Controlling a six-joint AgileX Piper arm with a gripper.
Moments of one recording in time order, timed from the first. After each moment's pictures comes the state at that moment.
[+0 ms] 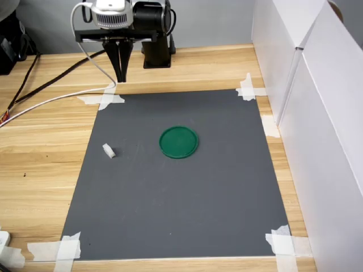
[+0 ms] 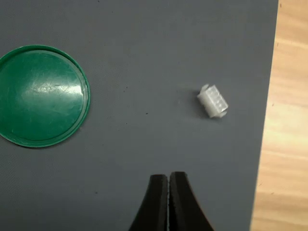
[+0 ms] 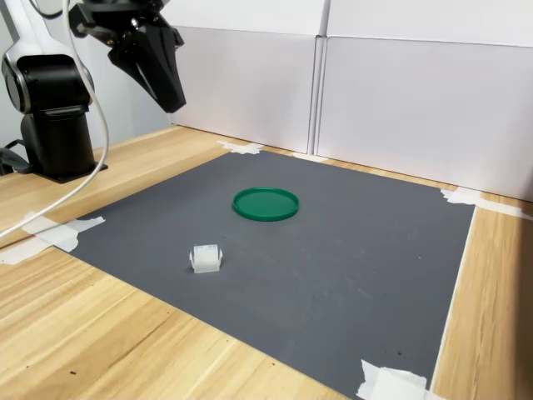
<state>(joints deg) -10.6 57.1 -39.7 13.2 35.5 -35.9</state>
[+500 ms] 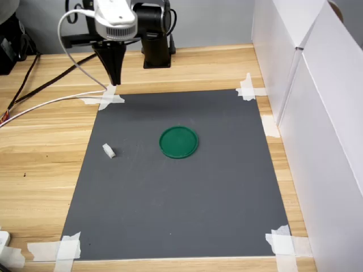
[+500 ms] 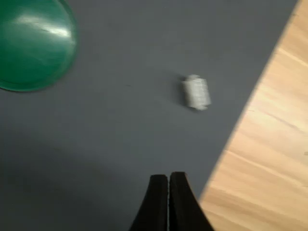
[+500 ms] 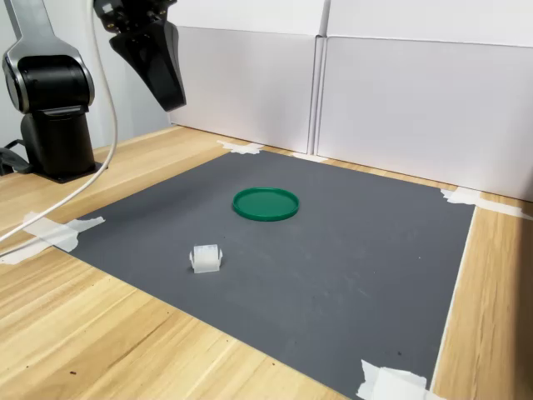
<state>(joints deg) -17.2 65.6 -50.5 14.0 46.9 -57.3</state>
